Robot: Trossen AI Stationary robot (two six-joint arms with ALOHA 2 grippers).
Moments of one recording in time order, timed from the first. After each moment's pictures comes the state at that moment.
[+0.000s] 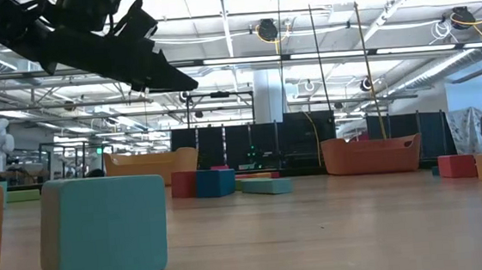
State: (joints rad) left arm 0.11 1.23 0.43 0.56 -0.24 0.14; right arm 0.90 1.68 1.17 -1.16 -0.03 1.45
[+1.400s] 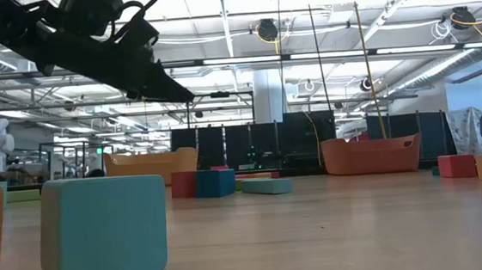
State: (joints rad) left arm 0.11 1.23 0.43 0.47 -0.24 0.08; right arm 0.77 1.68 0.95 -0.88 -0.02 1.17
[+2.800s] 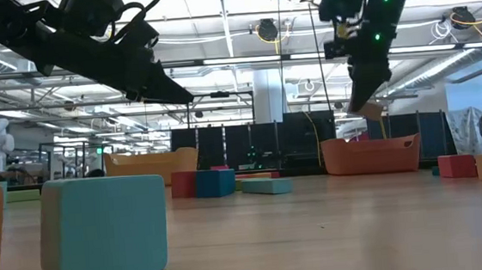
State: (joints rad) left arm 0.11 1.23 0.43 0.46 -0.25 0.06; right arm -0.36 1.31 0.97 -0.80 0.45 -0.14
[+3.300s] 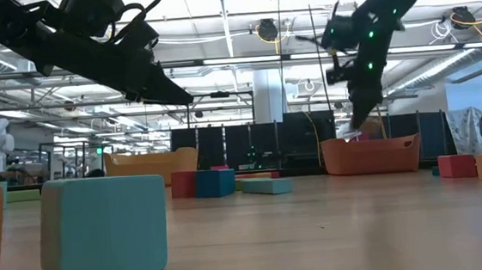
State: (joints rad) left arm 0.11 1.23 0.43 0.45 -0.25 0.06; right arm -0.72 1.42 0.97 -0.63 0.29 -0.46
